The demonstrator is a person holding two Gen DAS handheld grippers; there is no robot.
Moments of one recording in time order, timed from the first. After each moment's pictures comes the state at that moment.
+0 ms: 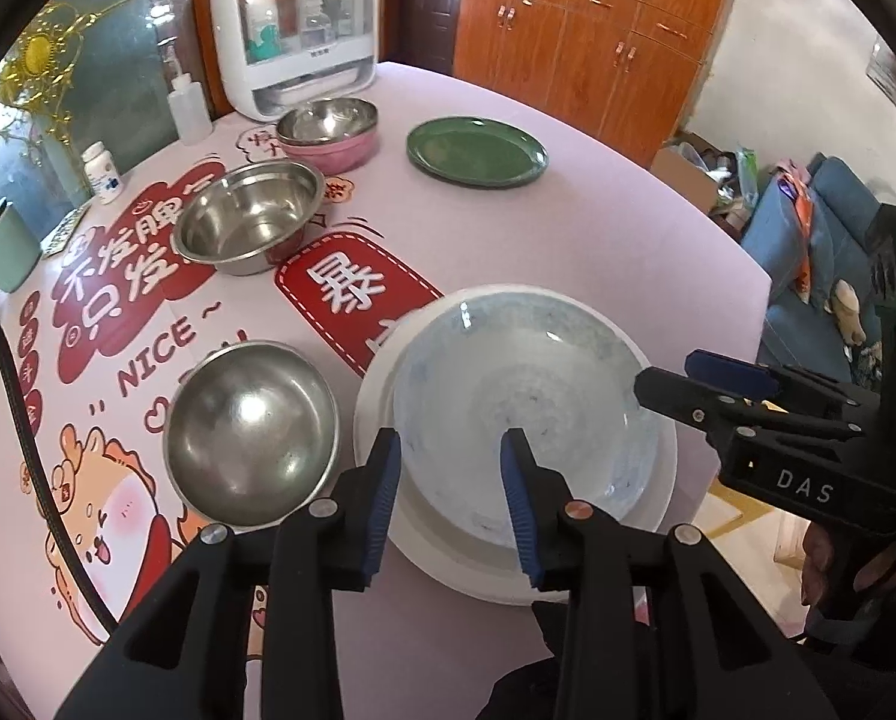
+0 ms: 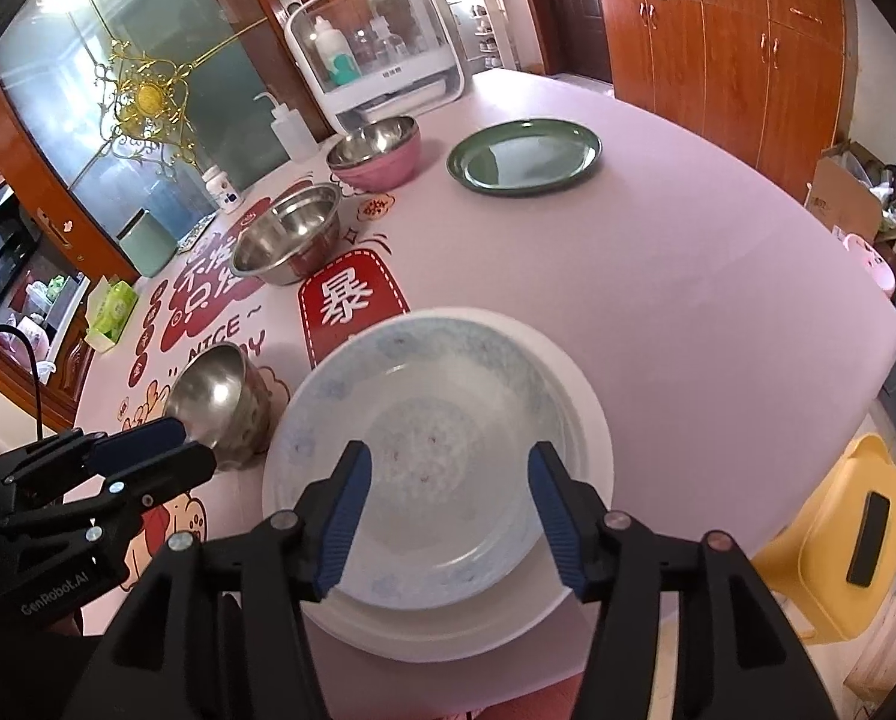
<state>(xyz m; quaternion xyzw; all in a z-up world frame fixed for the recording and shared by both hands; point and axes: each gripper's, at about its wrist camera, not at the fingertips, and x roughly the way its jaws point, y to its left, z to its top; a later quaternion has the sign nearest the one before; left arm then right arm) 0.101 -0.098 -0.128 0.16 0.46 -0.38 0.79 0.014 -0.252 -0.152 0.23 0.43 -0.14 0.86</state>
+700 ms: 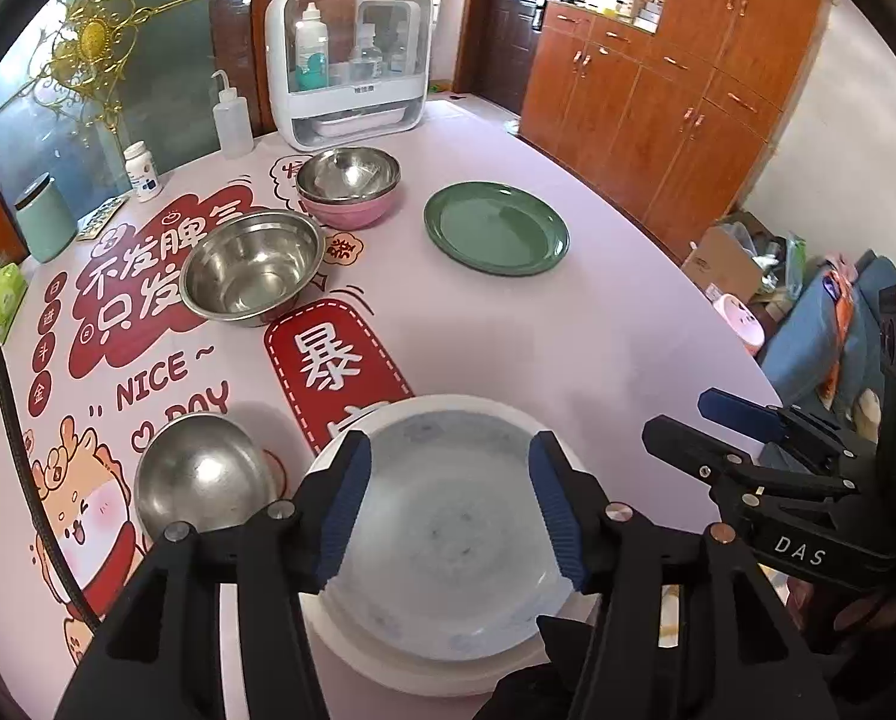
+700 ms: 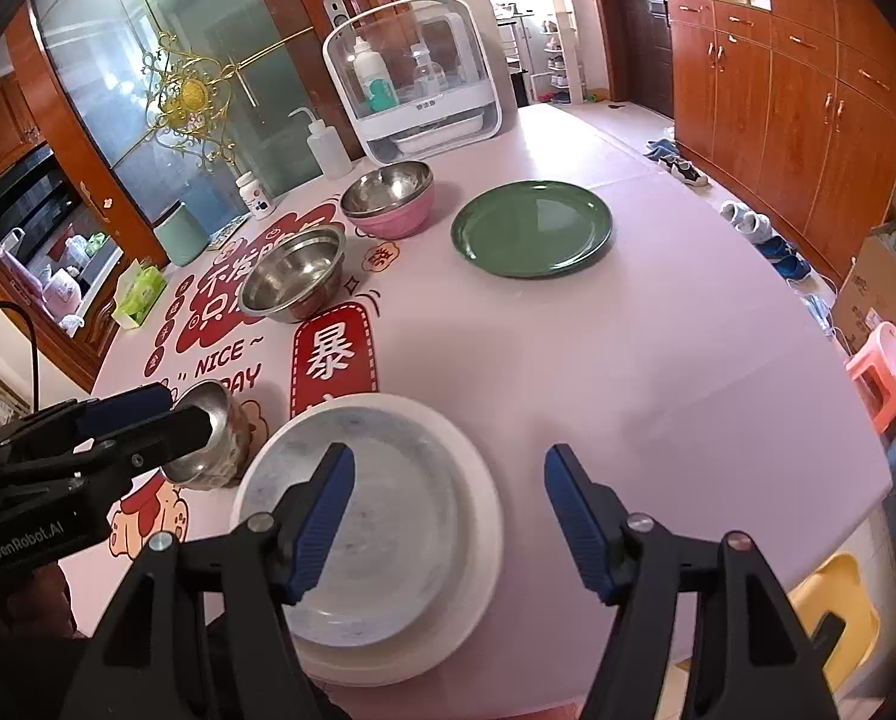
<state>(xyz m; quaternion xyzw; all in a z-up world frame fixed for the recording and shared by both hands) 0.108 -0.173 -0.090 0.09 0.47 -0.30 0.83 0.029 -0.338 -0.117 0.17 0.43 -0.06 0.89</state>
